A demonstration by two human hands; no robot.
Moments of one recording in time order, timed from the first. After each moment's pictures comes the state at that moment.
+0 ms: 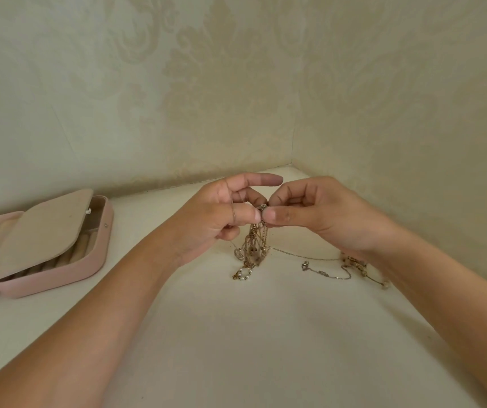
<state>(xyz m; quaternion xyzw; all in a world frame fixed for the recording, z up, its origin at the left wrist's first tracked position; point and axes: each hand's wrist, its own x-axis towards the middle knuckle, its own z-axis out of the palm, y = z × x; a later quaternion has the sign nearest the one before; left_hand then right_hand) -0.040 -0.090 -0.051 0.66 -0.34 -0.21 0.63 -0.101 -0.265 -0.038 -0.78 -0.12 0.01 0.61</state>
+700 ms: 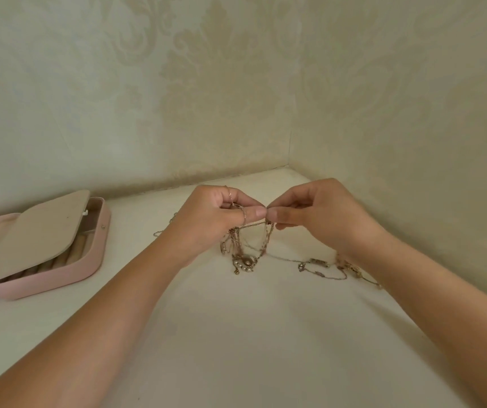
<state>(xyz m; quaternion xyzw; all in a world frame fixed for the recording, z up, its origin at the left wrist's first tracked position) -0.041 -0.095 -0.058 0.79 -0.25 -0.06 0.56 -0.098 -0.267 -0.045 -0.85 0.01 -0.08 0.51</state>
